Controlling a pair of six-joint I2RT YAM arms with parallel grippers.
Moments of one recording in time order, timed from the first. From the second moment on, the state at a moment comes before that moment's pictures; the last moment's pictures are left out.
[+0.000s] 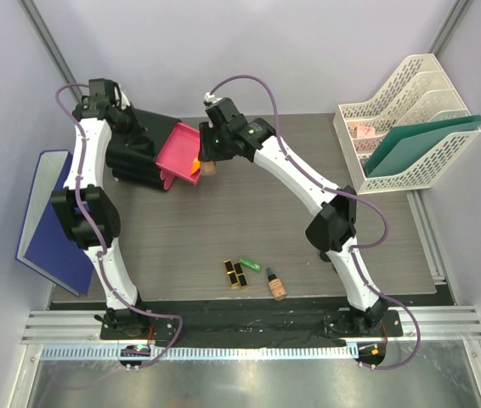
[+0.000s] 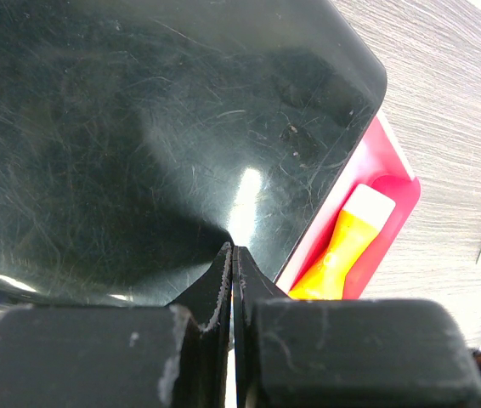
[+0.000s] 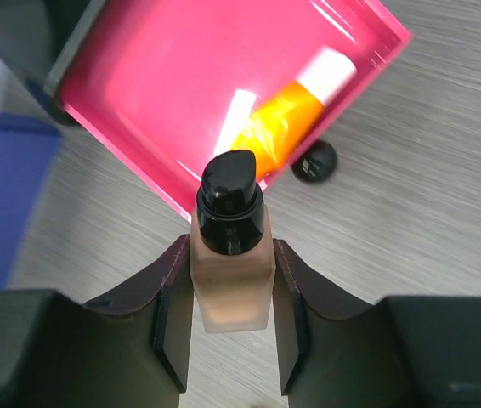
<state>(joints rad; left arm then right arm) 0.10 2.02 2.05 -0.94 0.30 -0.38 0.77 2.27 2.45 -0.90 0.05 0.45</state>
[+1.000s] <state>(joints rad) 0.10 2.02 2.05 -0.96 0.30 -0.38 0.70 2.55 2.48 -0.35 -0.21 0.95</state>
